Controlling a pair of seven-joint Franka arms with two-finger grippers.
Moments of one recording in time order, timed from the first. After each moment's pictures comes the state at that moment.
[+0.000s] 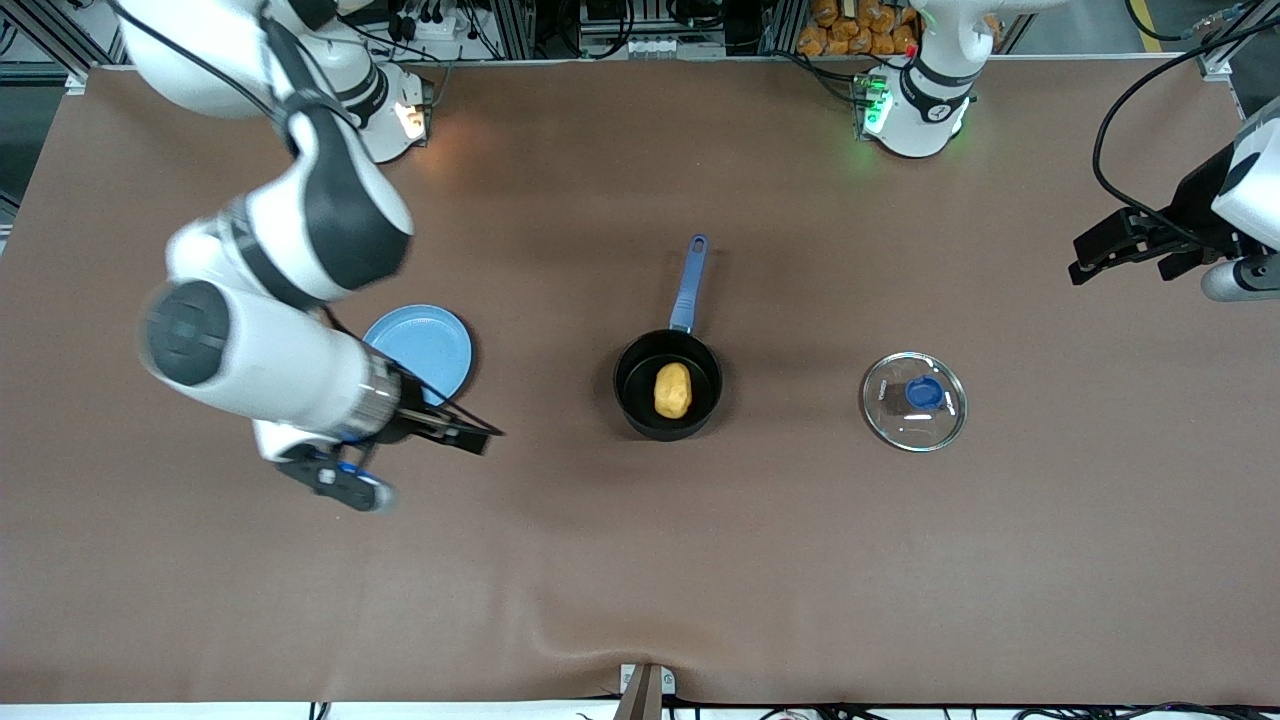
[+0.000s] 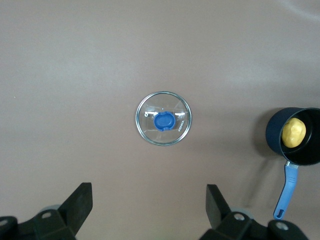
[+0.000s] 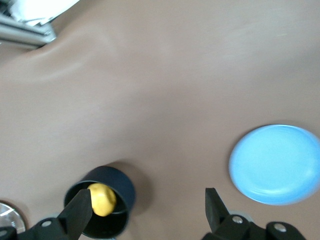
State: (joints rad) left arm 0.02 0.04 -0.10 -1.50 -0.03 1.55 -0.15; right arm 0.26 0.64 0.09 -0.93 0.13 1.57 0.75
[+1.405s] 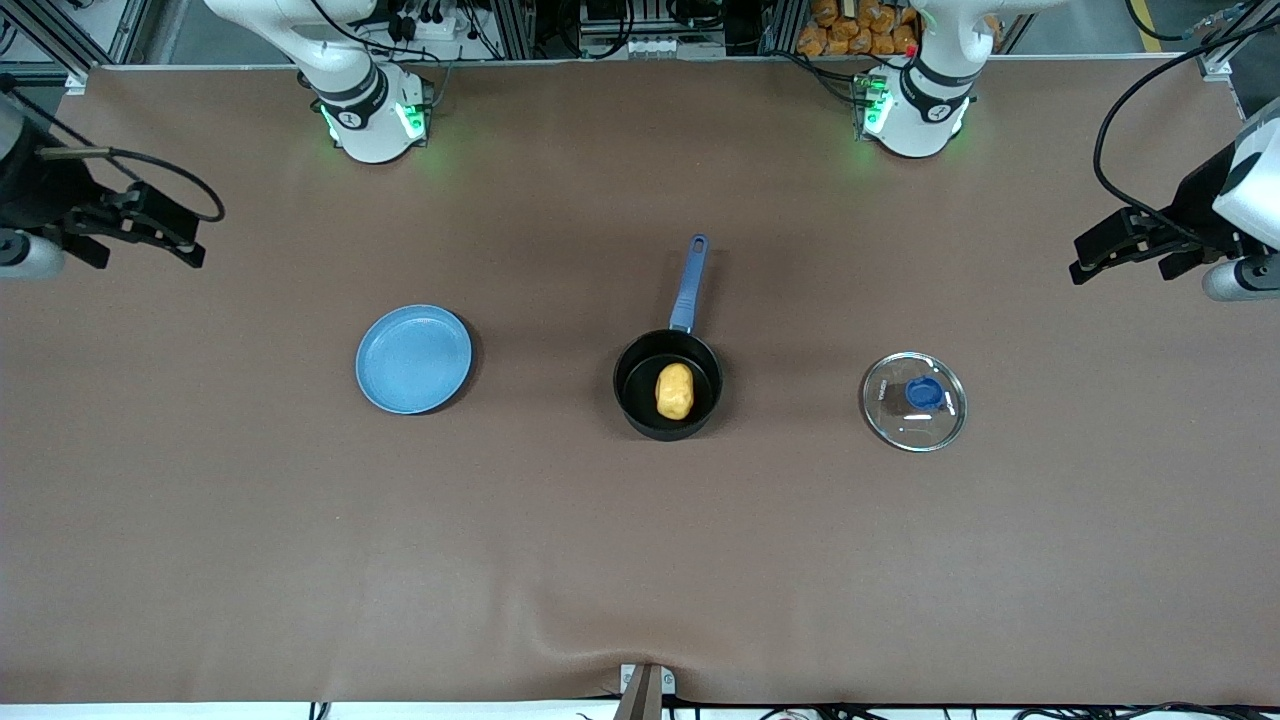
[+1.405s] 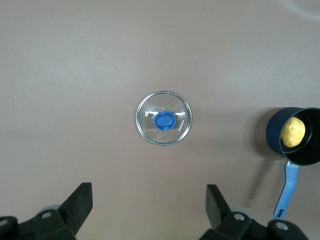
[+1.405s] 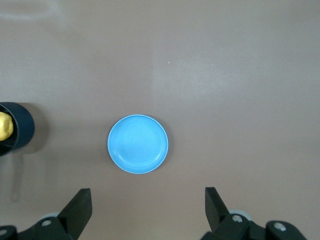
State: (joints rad) left arm 0.02 0.04 -0.10 -1.50 -0.03 1.55 -0.15; right arm 0.00 0.02 0.12 -1.44 0.00 1.48 0.10
